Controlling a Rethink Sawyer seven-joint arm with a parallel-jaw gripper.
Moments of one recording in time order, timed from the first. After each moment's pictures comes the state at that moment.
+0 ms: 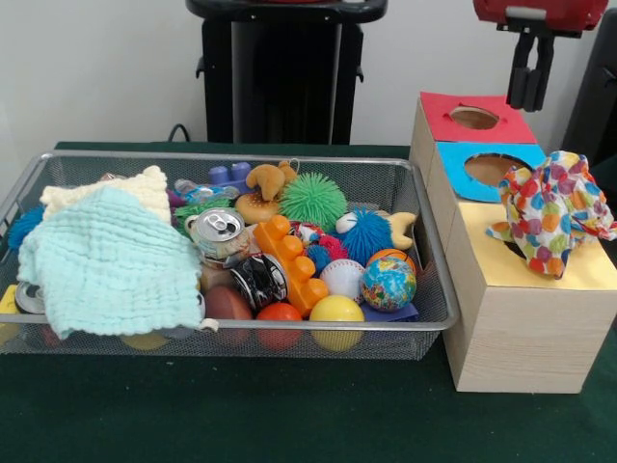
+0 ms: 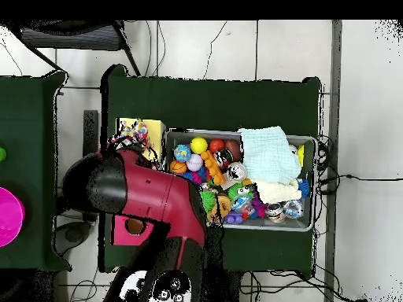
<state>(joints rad) 0.25 -0.74 -0.34 1.60 0.39 0.52 2.27</state>
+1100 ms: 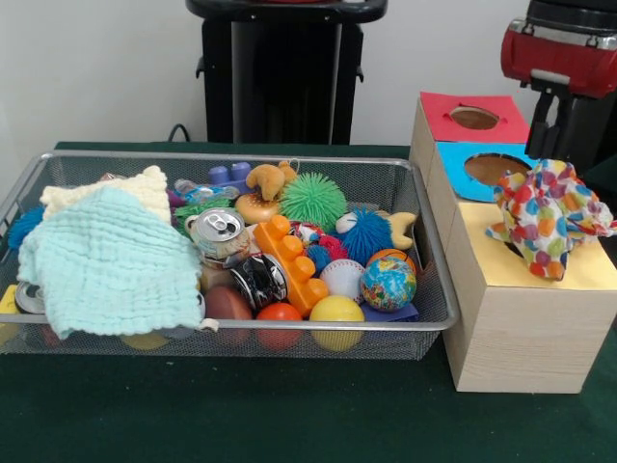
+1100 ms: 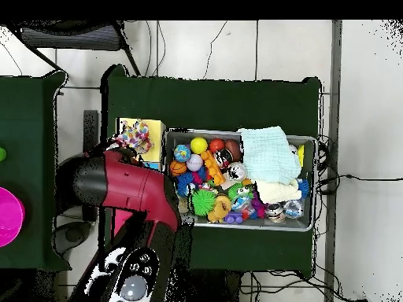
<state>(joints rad) 0.34 -0.59 -0.39 1.54 0.44 0.52 2.27</state>
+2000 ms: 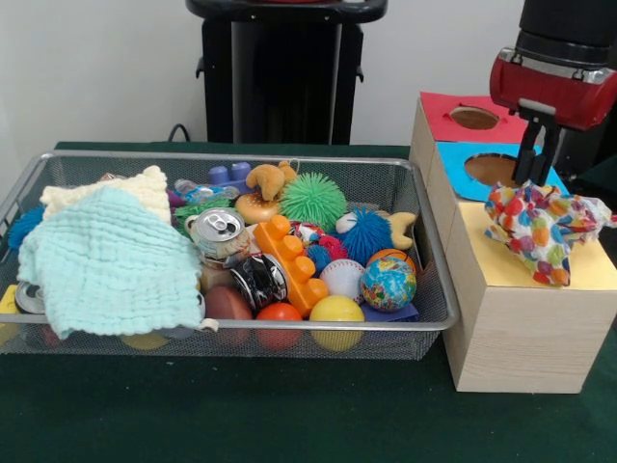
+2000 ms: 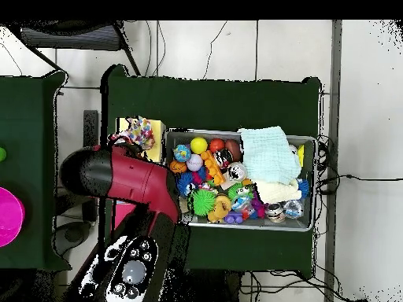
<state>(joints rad) 0.35 -0.51 -0.43 1.50 0.51 0.52 2.27</state>
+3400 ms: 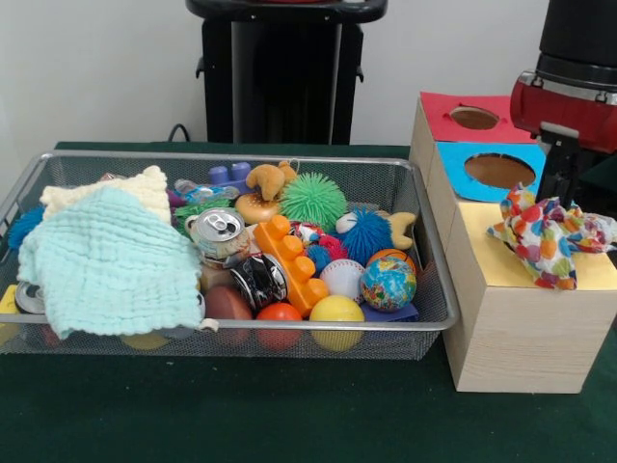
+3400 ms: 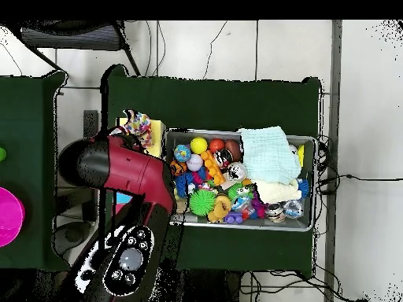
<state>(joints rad) 0.36 -0.45 -0.44 1.44 0.59 0.49 2.27</state>
